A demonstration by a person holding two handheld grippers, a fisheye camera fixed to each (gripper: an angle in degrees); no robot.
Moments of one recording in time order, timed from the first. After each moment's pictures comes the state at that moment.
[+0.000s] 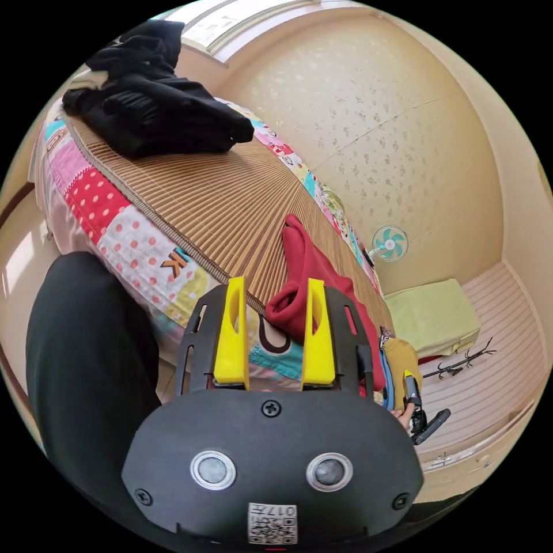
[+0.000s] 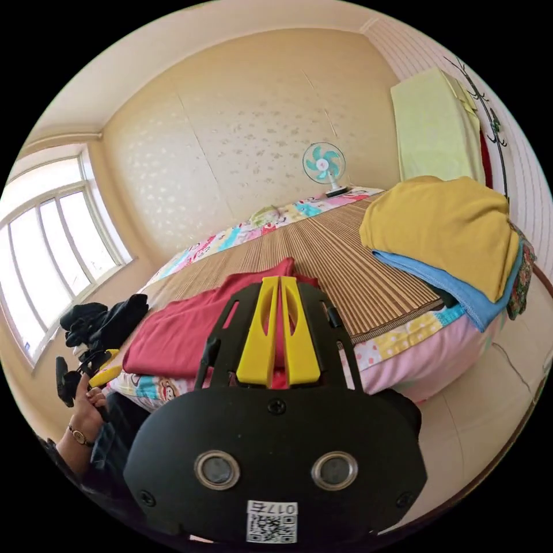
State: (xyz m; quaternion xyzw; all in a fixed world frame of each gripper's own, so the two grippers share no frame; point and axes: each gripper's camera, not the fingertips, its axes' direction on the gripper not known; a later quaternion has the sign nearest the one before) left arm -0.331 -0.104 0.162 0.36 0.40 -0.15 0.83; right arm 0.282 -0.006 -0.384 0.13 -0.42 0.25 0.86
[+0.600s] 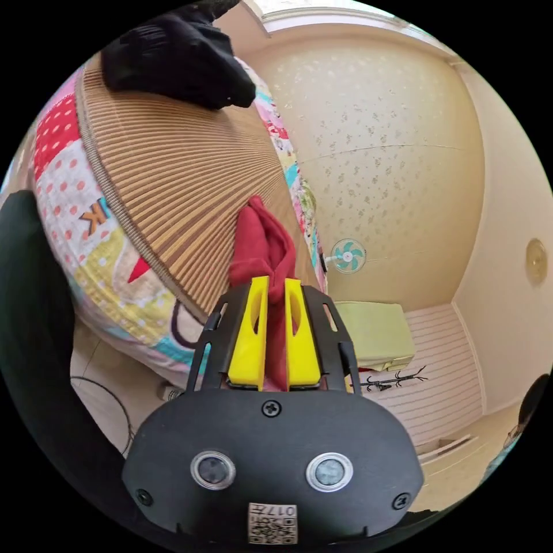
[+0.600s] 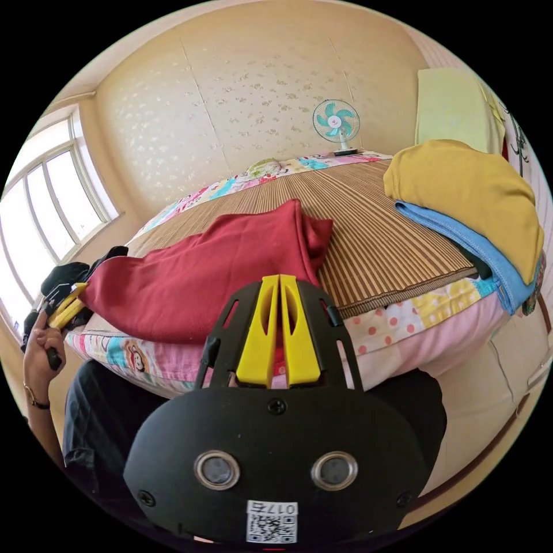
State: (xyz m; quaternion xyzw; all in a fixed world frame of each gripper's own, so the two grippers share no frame) left arm -0.289 -0.114 0.116 0.35 0.54 -0.12 0.75; right arm 0.222 -0.029 -0.352 0.02 -0.42 0.19 0.89
